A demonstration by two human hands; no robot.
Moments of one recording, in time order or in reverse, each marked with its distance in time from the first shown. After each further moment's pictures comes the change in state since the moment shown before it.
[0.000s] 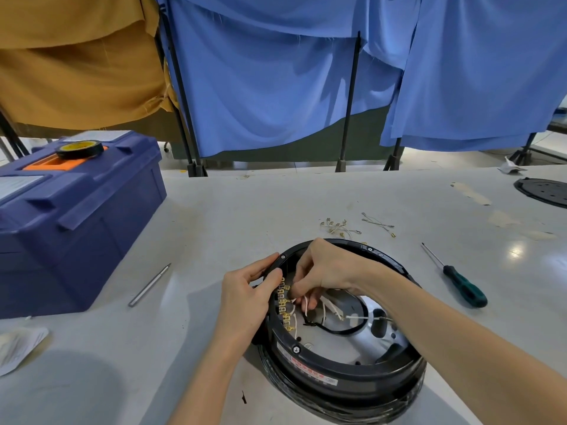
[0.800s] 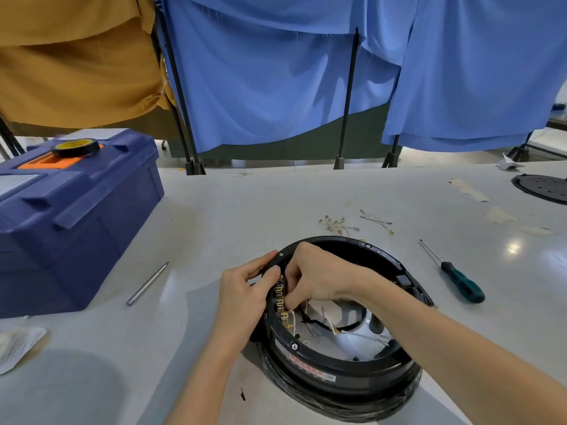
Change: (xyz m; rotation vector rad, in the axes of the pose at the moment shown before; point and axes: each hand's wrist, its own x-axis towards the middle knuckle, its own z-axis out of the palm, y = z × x) left_hand 0.001 -0.001 -0.001 -0.031 -0.012 -0.013; right_hand -0.008 -0.013 0.017 -0.376 0.076 -0.114
